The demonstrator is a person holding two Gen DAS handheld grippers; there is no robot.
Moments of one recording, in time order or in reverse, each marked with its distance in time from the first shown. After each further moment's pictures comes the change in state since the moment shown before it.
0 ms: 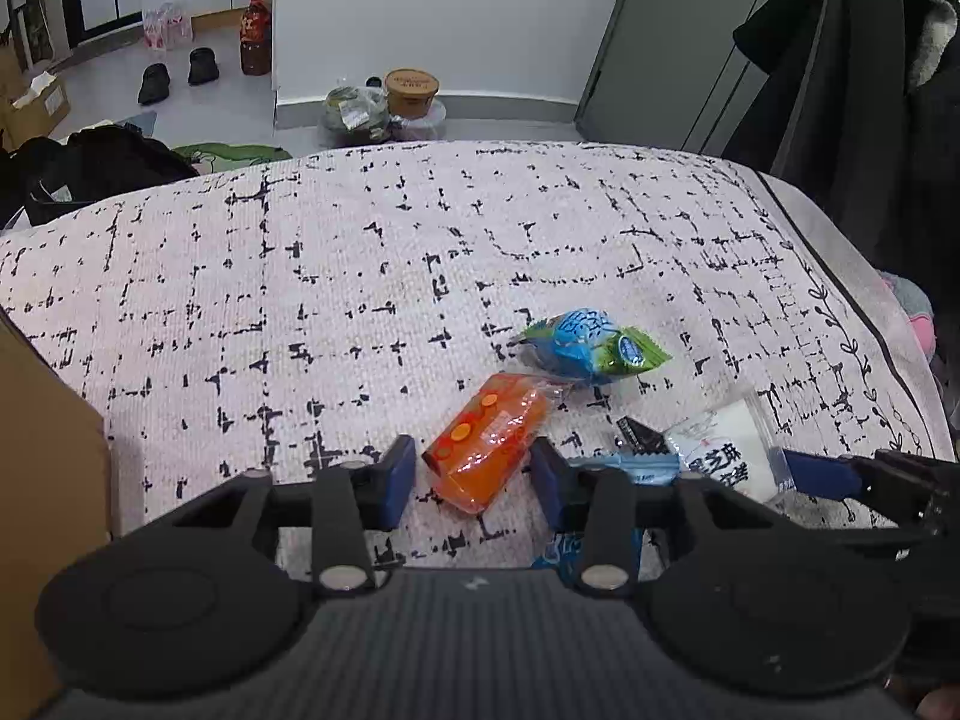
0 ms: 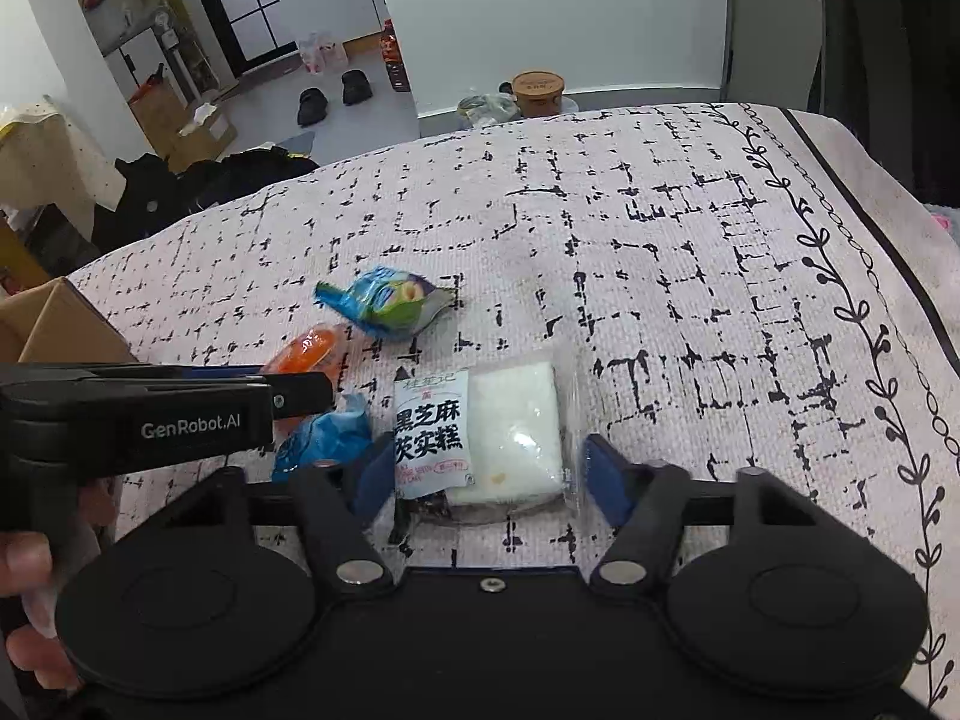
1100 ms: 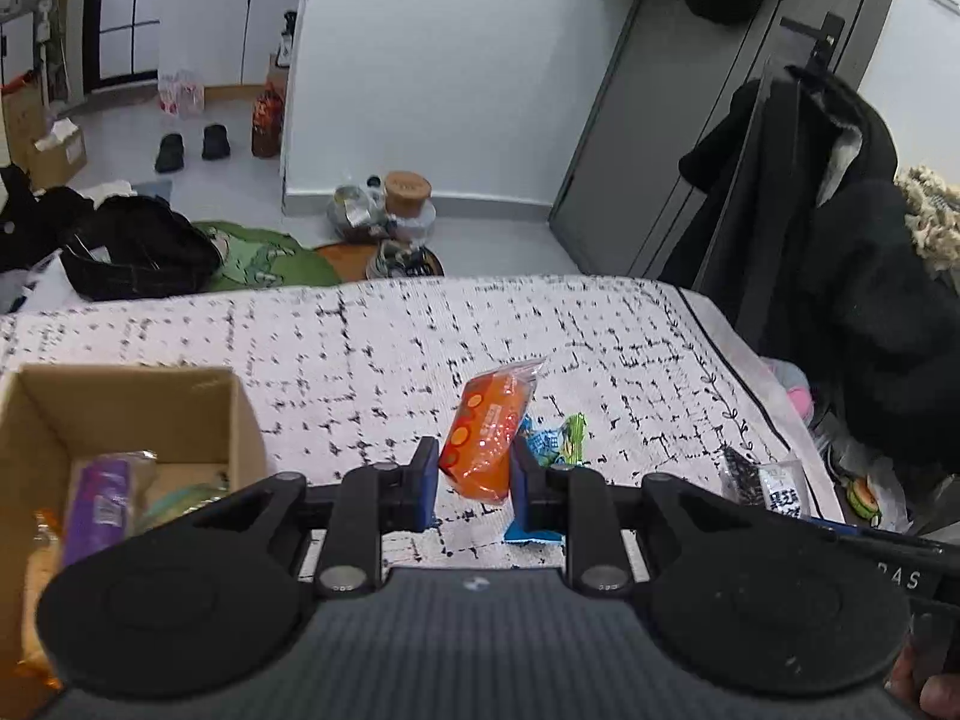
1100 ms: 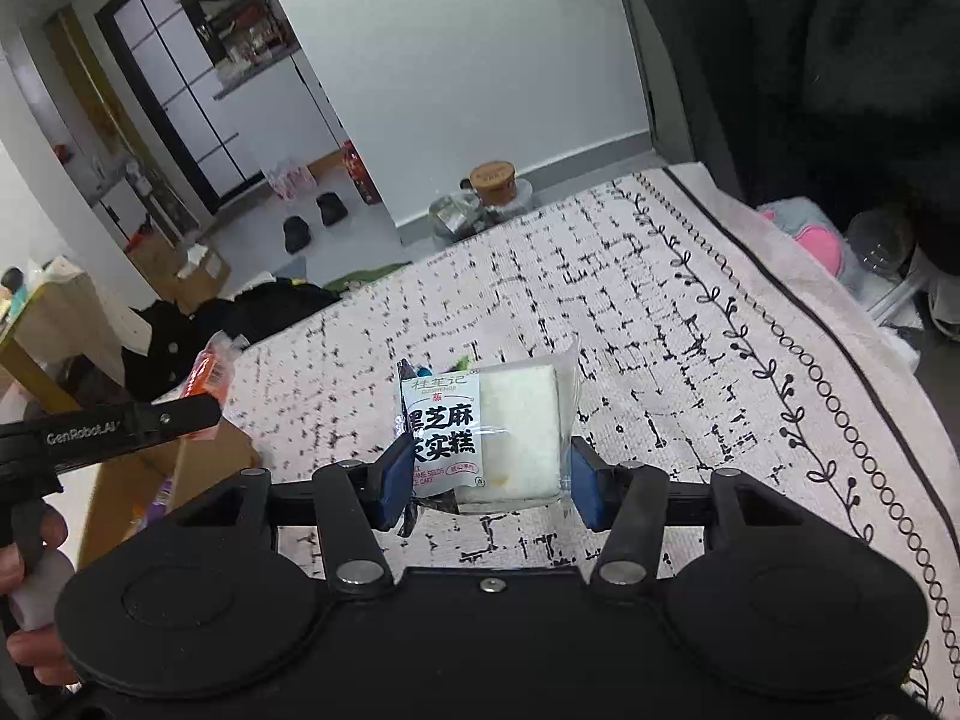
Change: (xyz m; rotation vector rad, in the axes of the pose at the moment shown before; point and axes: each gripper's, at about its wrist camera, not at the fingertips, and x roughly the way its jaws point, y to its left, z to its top) left arm -0.157 0.027 -0.009 -0.031 -0.184 -0.058; right arm -0.133 0.001 -0.029 0.237 -0.183 0.015
